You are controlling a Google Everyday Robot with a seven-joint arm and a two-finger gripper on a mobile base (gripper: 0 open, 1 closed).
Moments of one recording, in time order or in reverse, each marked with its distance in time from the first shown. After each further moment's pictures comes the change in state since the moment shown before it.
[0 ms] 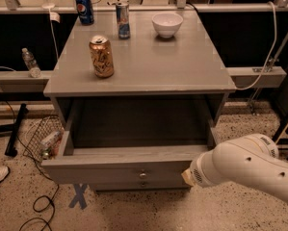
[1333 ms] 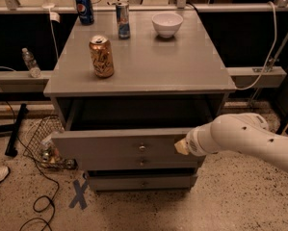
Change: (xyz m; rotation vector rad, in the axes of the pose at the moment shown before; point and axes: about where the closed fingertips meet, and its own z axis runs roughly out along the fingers) arm -0.094 -0.039 0.019 -0.039 -0.176 -0.044
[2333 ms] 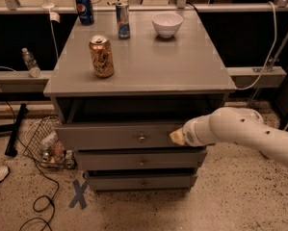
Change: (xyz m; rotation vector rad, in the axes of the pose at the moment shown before) arm -0.036 -0.007 0.014 -0.035 -0.091 -0.057
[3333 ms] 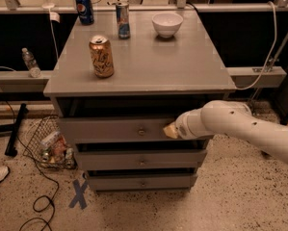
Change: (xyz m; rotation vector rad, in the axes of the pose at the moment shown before) arm -0.028 -0.002 0.023 -0.025 -0.027 -0.059
